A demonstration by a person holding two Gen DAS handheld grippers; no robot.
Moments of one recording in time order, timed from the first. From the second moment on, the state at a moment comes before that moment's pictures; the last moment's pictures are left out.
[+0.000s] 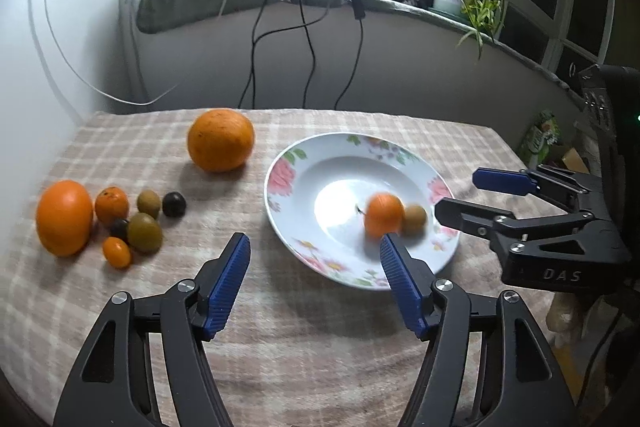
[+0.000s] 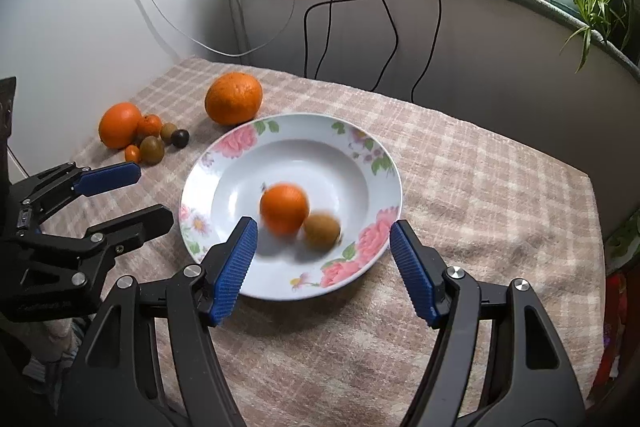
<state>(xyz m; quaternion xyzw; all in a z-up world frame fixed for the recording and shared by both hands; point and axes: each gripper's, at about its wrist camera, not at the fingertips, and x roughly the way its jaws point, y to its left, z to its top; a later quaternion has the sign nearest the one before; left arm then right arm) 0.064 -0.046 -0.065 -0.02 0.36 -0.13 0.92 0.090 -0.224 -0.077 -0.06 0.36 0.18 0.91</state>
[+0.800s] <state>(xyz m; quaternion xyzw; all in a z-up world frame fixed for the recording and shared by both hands) 0.102 0.007 -0.052 -0.03 0.36 -0.11 0.93 0.129 -0.195 -0.043 -0.03 0.35 0.22 0.91</state>
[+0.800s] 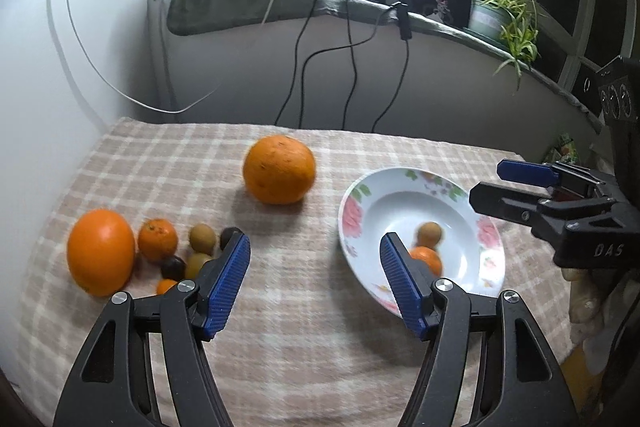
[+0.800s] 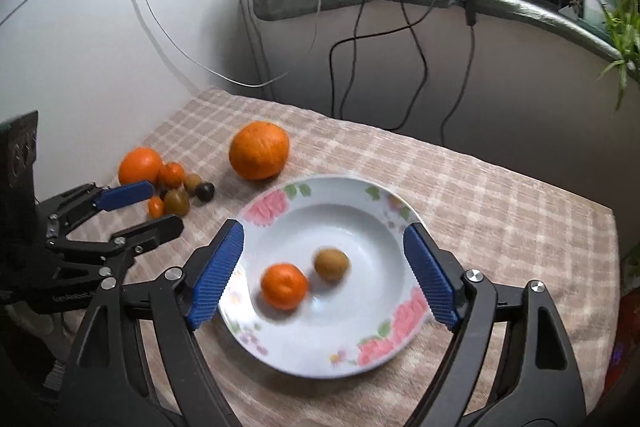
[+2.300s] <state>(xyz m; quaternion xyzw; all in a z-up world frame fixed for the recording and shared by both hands) 0.222 0.037 -0.104 -0.12 0.45 -0.14 0.87 0.283 -0.106 -0.089 0.08 0.50 0.31 0.81</state>
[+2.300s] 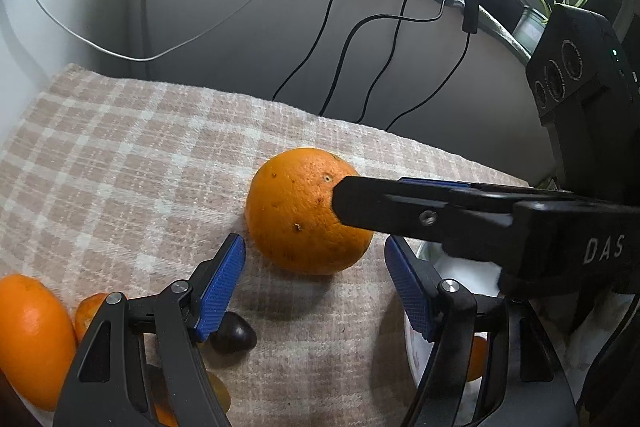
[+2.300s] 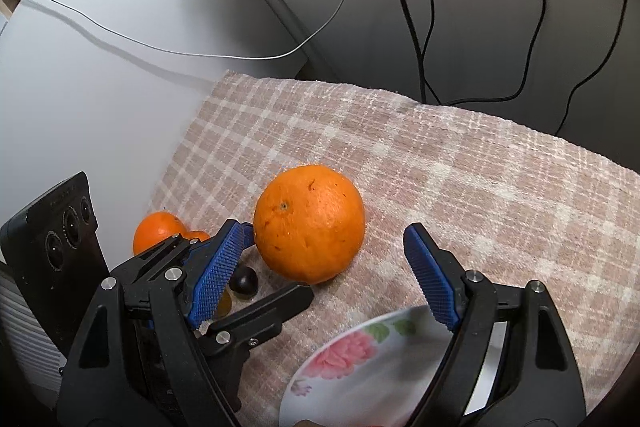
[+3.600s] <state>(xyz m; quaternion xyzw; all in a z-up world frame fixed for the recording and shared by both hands) 0.234 0.023 -0.116 -0.12 0.45 -0.15 0.87 0.288 -0.084 -0.103 0.06 0.51 0.33 0.79</state>
